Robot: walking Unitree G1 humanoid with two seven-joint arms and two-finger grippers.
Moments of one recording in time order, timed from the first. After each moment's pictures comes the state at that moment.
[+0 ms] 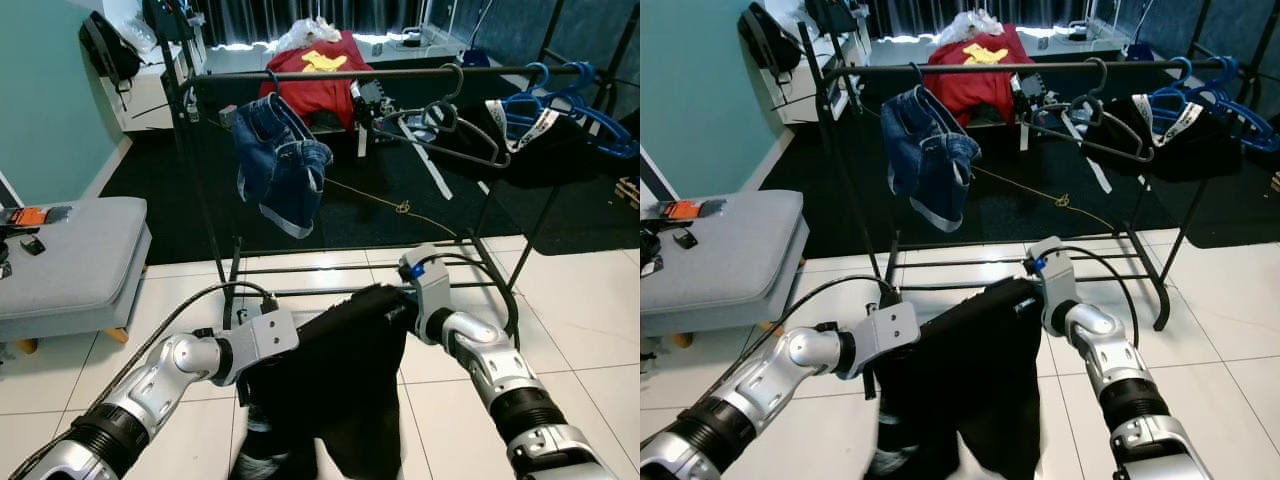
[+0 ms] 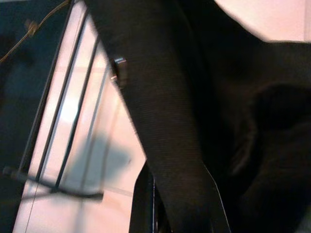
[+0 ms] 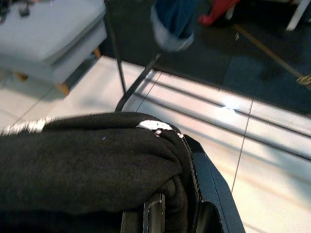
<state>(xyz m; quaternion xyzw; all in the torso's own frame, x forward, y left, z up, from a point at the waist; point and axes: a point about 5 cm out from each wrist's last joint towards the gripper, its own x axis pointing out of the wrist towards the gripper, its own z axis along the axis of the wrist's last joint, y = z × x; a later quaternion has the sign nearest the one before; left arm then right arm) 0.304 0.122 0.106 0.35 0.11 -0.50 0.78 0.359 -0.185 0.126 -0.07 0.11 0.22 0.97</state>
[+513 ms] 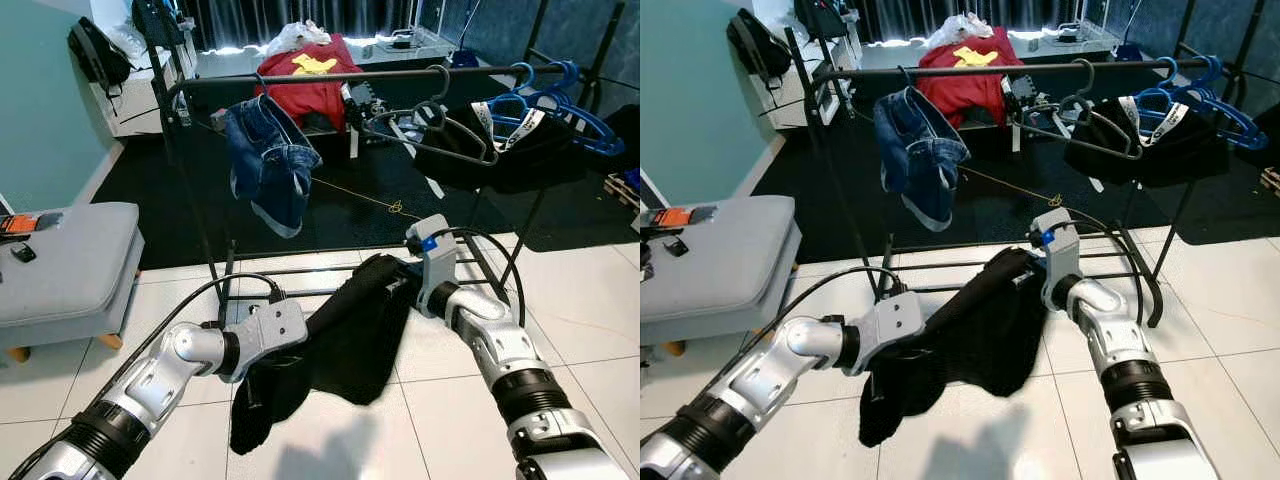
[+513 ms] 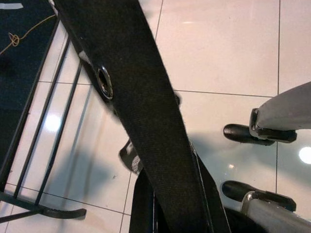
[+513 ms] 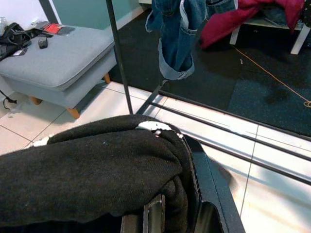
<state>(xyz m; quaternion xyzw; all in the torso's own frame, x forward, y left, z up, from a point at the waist) 0.300 0.117 0.122 0.31 0.10 -0.53 0.78 0.361 -0.180 0.144 -0.06 0.08 0.25 0.96</state>
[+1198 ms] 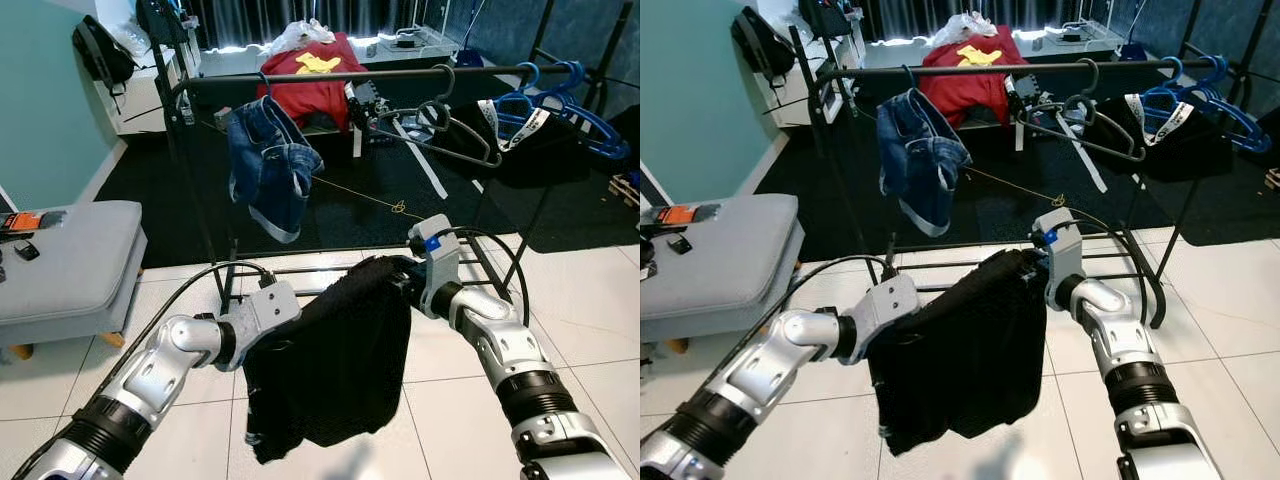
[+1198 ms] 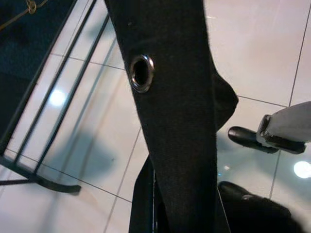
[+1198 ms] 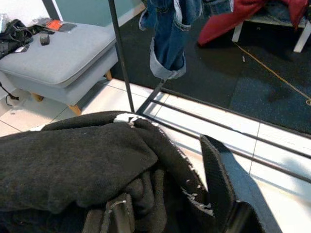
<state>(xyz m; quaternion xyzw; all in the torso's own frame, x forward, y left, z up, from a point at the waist) 0.310 0.118 0.124 0.27 0.13 -0.47 0.83 0.358 -0.182 0.142 -0.05 0.10 0.26 0.96</state>
